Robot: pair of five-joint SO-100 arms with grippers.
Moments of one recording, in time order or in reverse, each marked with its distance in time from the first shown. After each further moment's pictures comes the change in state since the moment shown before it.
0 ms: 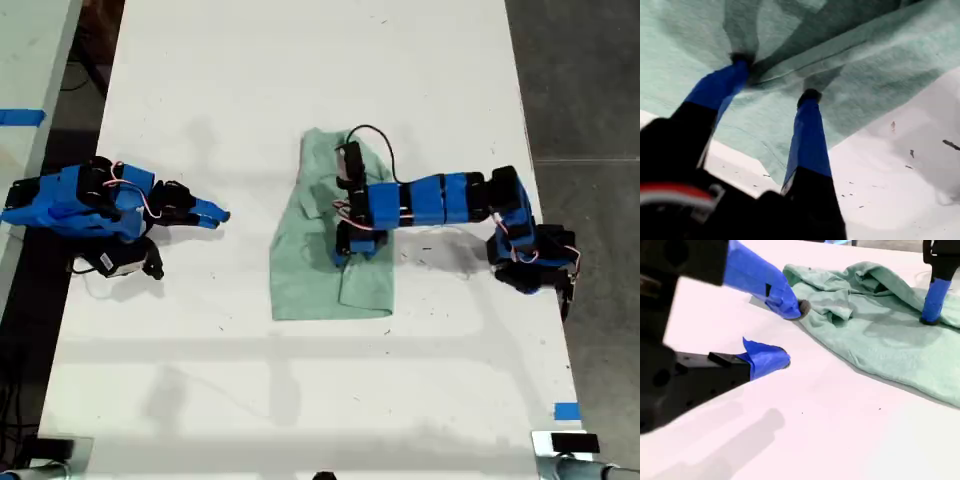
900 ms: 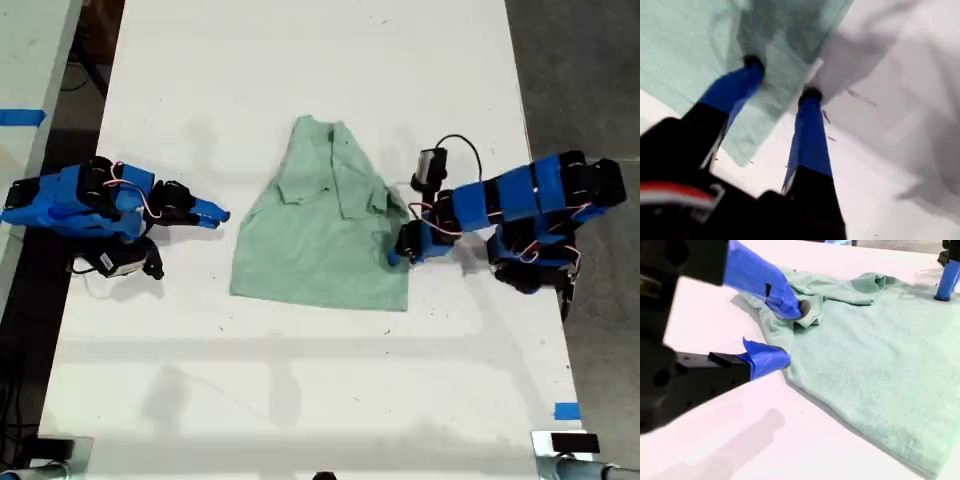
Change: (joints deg) arm 0 0.0 0.0 0.0 0.0 0.0; arm 1 0.4 47.6 75.4 -37.4 8.0
